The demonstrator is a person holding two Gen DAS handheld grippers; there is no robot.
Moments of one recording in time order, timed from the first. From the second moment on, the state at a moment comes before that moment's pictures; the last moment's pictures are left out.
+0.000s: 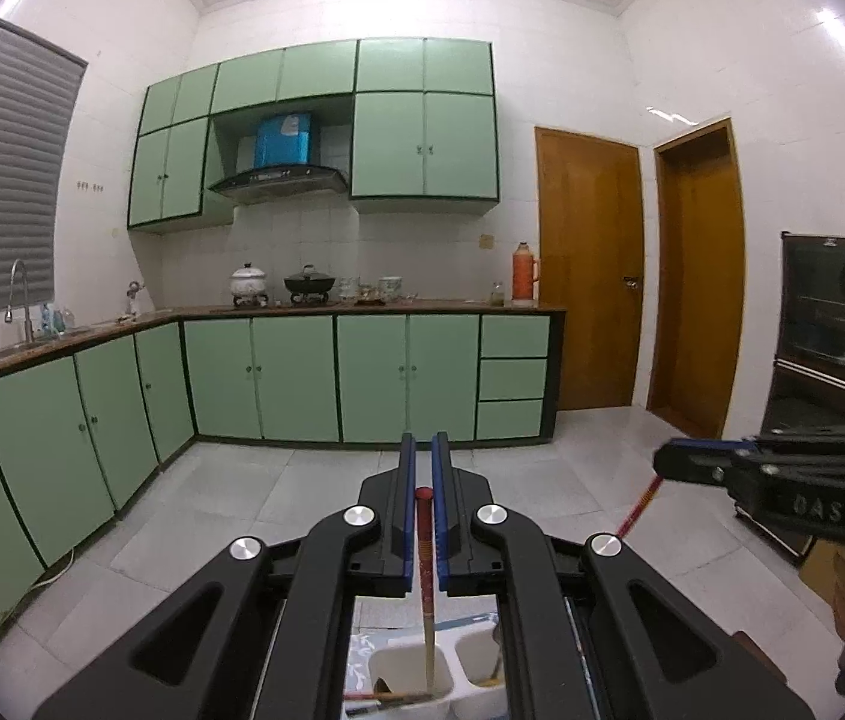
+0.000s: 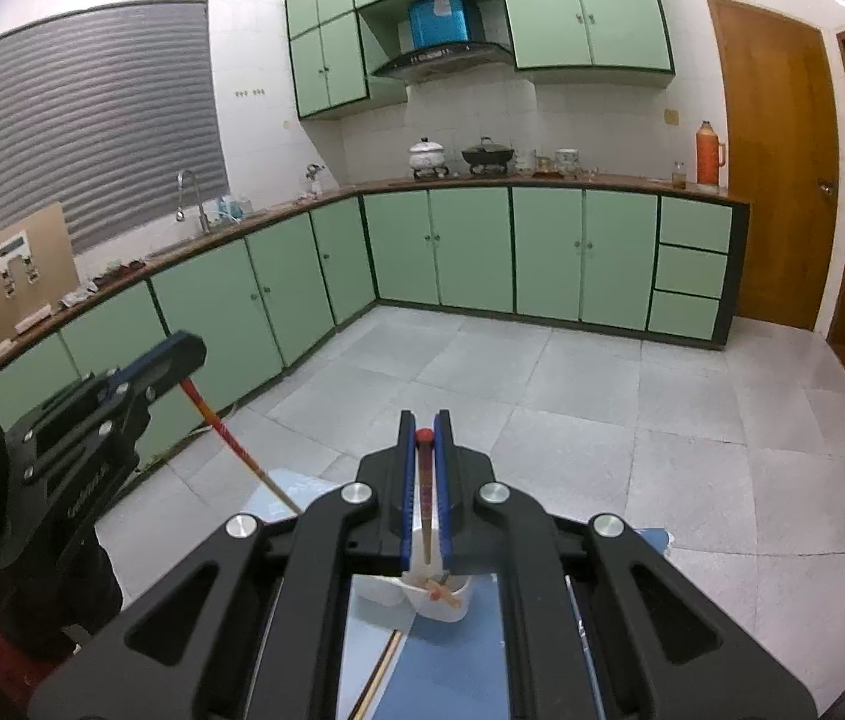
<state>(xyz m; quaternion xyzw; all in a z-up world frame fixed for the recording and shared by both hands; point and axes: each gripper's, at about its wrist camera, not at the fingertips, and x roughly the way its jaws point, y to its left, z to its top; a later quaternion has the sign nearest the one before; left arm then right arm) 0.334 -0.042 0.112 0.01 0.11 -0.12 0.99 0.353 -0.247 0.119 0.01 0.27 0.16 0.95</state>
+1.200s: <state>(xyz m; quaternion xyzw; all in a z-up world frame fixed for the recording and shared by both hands) 0.274 -0.001 0.040 -0.02 0.19 -0.12 0.97 0.271 -0.292 0.053 0.09 0.24 0.13 0.96</state>
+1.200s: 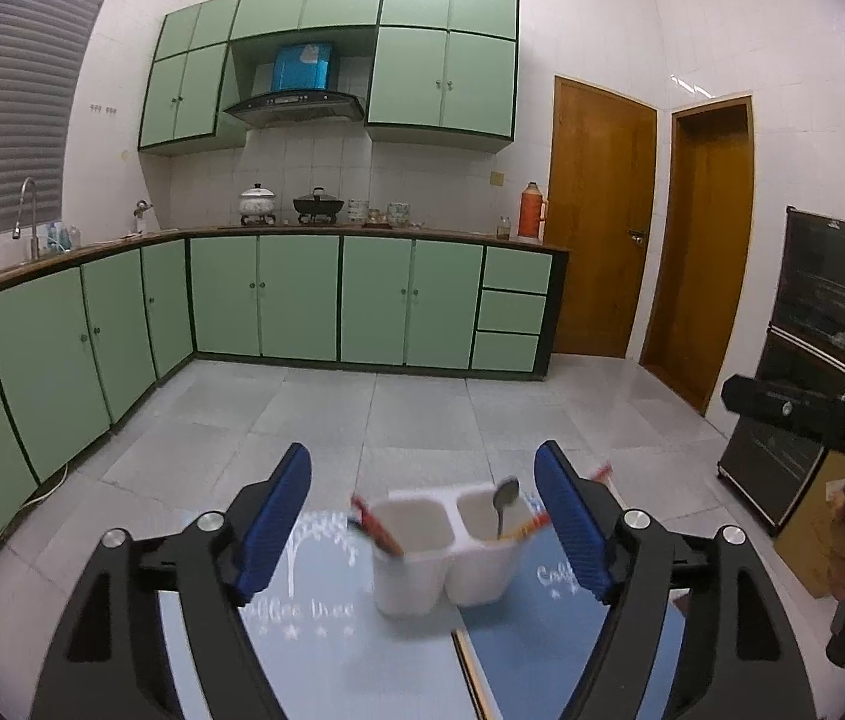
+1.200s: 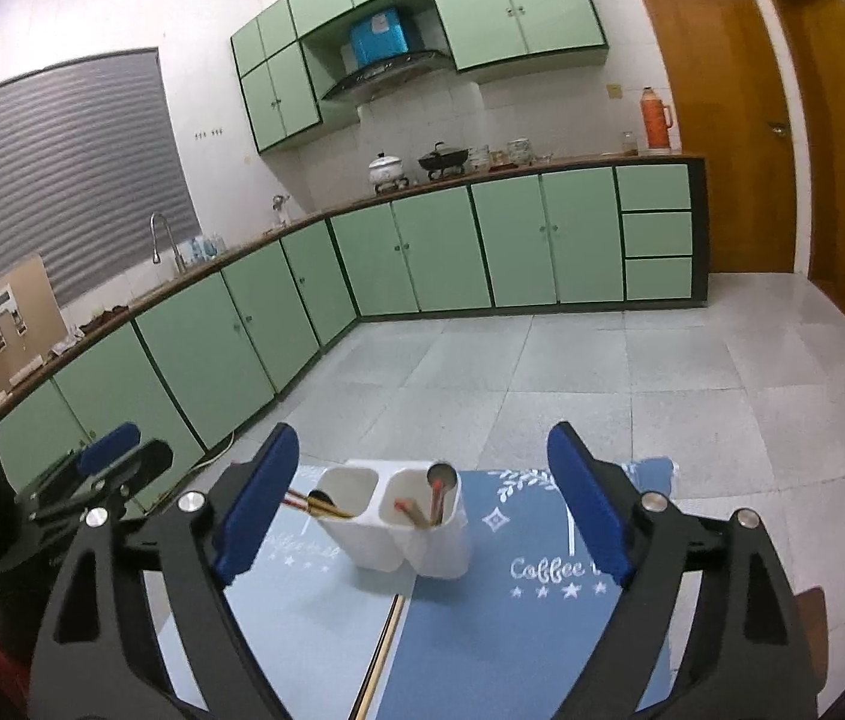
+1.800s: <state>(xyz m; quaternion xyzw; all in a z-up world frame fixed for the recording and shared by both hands) 0.171 0.005 -0.080 0.00 0.27 -0.10 0.96 0.170 -0.265 -0.058 0.06 0.28 0.11 0.95</state>
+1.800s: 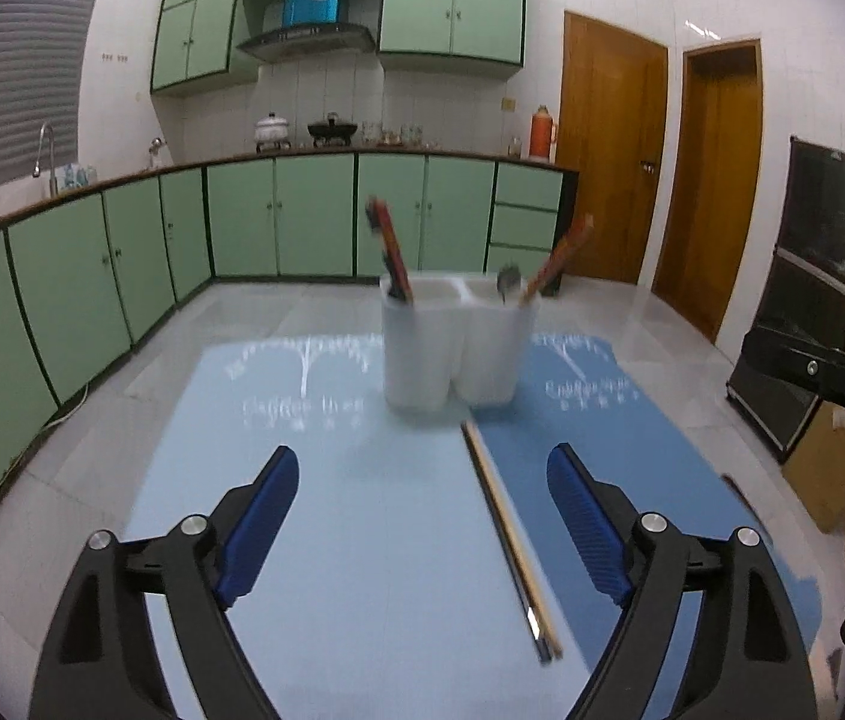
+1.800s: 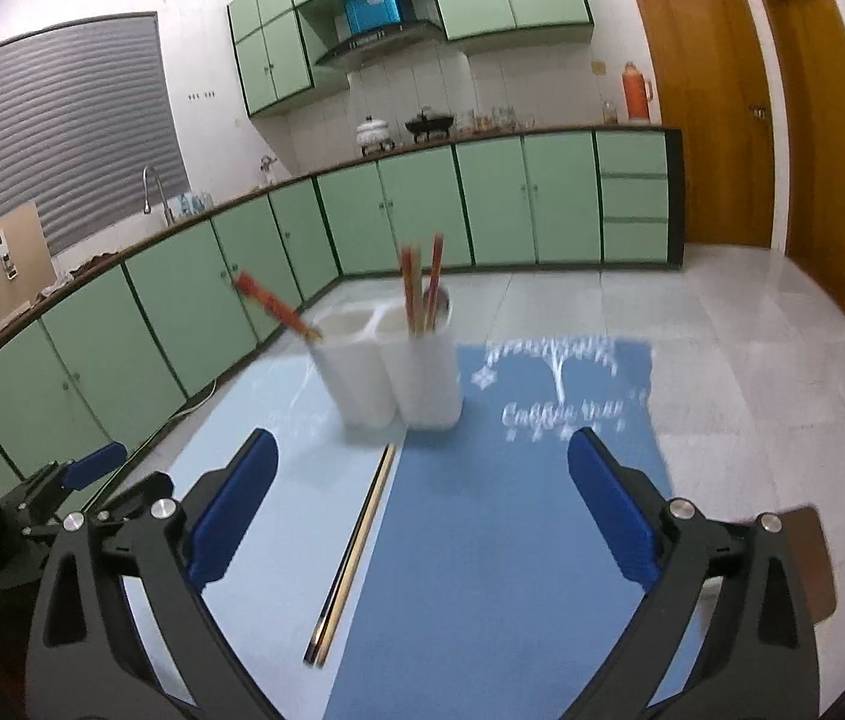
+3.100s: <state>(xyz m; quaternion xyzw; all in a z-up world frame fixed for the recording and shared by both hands) 0.146 0.036 -0.155 -0.01 0.37 -0.07 0.93 0.136 -0.181 -0.196 -0.05 0.40 0.09 0.91</state>
